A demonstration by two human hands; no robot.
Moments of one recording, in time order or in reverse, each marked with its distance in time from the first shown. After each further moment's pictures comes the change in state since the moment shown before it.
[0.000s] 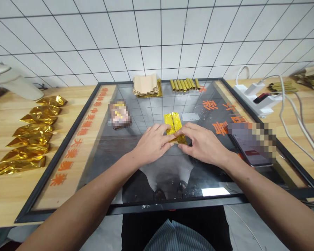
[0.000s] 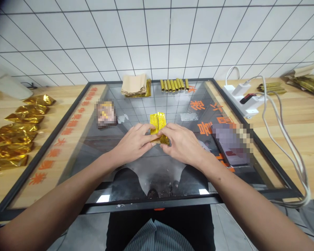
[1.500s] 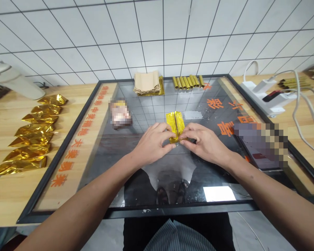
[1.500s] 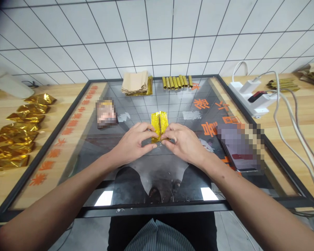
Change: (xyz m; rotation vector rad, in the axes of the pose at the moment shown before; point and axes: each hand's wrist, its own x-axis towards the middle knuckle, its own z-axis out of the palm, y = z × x) left_hand 0.002 -0.004 -0.002 -0.255 0.087 -0.034; right_hand 0.005 0.018 0.013 0.195 0.018 -0.035
